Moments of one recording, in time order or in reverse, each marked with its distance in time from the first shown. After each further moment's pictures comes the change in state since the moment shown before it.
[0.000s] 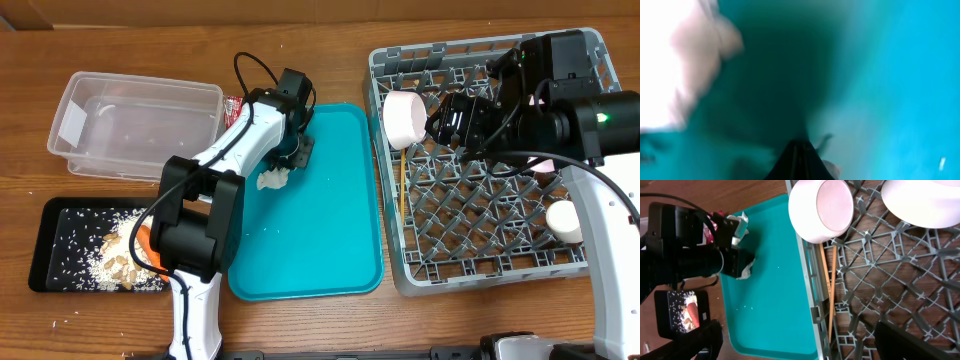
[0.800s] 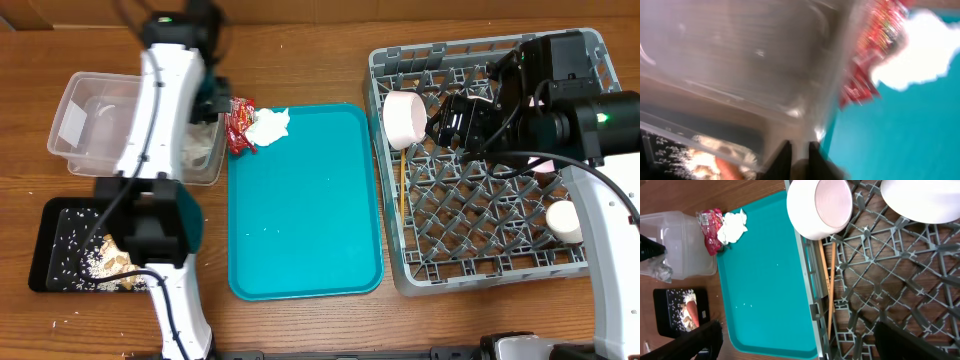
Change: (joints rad) left arm 0.307 0.026 0.581 -0.576 -0.153 -0.196; right arm 0.000 0.000 0.000 -0.013 0.000 0.000
